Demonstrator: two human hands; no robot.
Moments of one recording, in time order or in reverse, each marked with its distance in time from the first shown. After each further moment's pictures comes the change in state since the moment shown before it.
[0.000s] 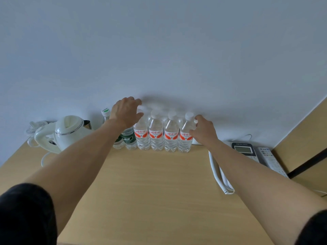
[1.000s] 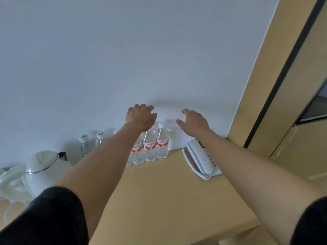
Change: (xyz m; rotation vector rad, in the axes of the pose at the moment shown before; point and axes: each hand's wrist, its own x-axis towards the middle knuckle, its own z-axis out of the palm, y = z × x) left_hand 0.001 0.104 -0.047 -0.046 0.000 0.295; right_hand -0.084 -0.042 -0.087 -0.286 0.230 0.037
